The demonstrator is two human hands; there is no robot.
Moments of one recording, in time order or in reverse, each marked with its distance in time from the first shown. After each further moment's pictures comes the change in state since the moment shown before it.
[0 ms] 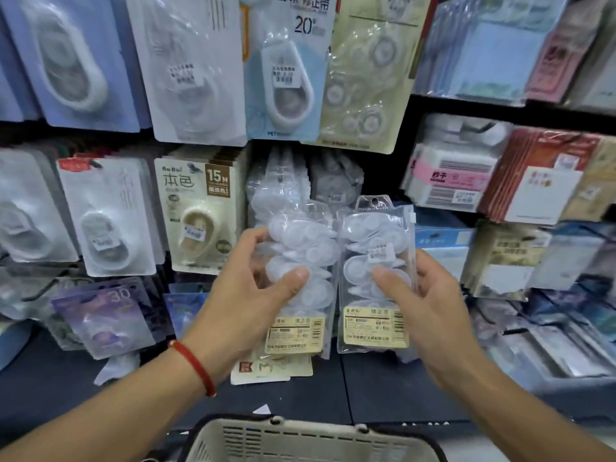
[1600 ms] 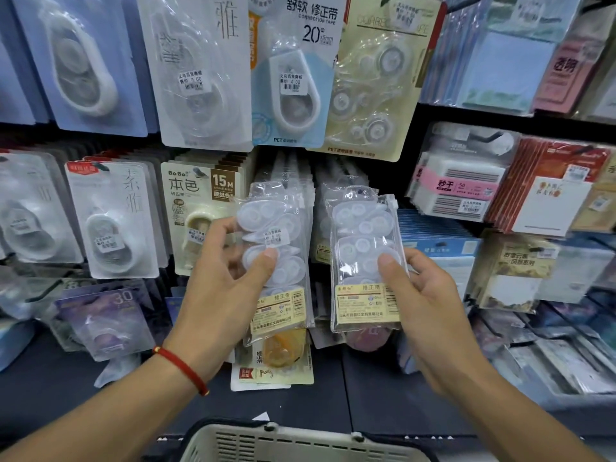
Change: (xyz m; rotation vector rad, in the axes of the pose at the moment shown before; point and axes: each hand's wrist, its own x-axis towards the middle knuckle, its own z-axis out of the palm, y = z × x) left_hand 0.004 0.004 -0.013 -0.031 0.193 0.130; right_hand 0.008 -0.005 0.009 0.064 -0.002 0.119
